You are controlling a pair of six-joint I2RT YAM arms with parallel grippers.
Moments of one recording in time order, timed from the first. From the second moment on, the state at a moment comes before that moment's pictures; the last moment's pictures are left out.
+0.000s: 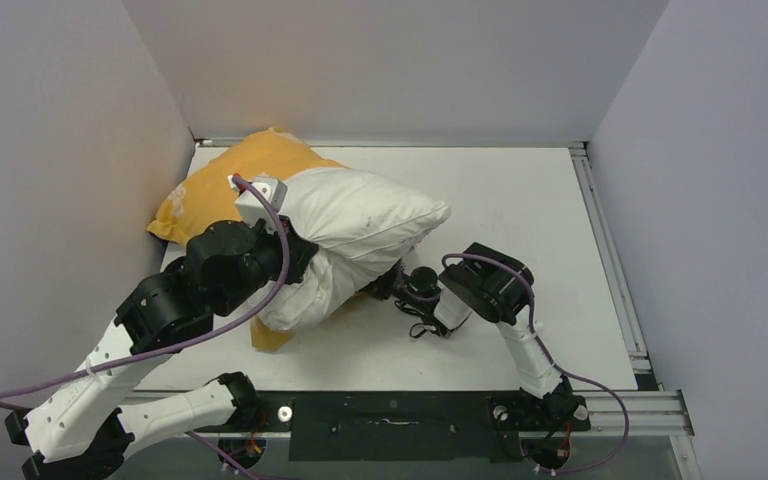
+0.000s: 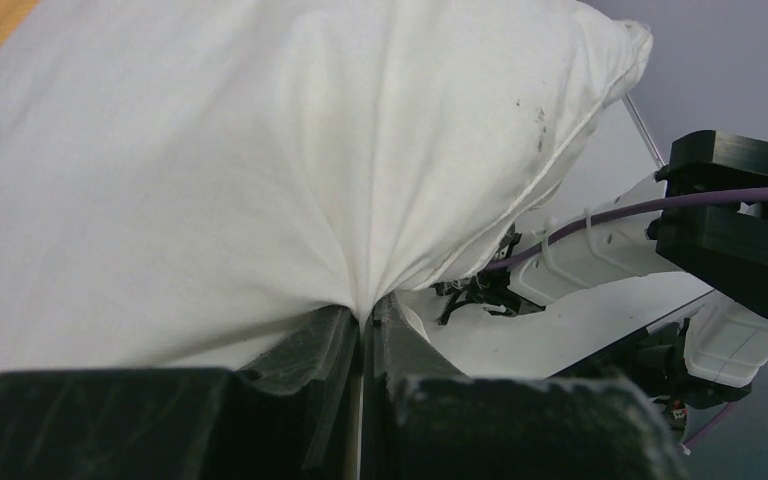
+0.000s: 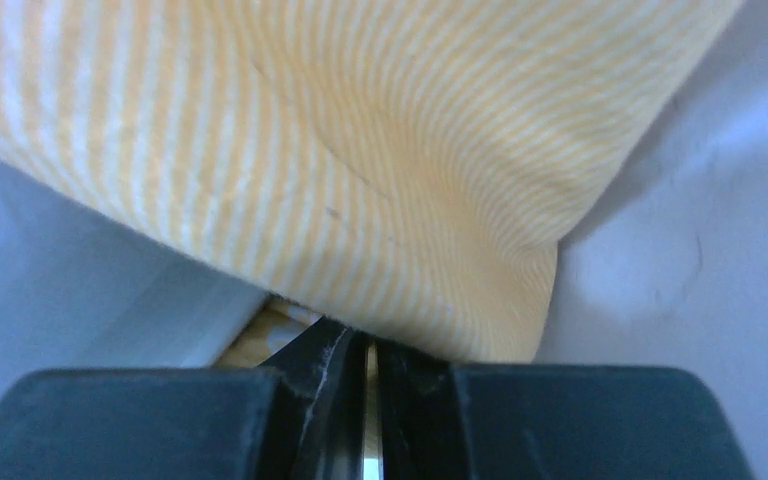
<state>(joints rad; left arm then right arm) -0.89 0.89 1.35 -0.85 -0.35 -0.49 0.79 2.26 0.77 1.42 -0.18 1.26</state>
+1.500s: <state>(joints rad) -0.89 0.87 1.32 -0.82 -0.36 -0.49 0.81 2.25 0.84 1.37 -0.11 1.32</state>
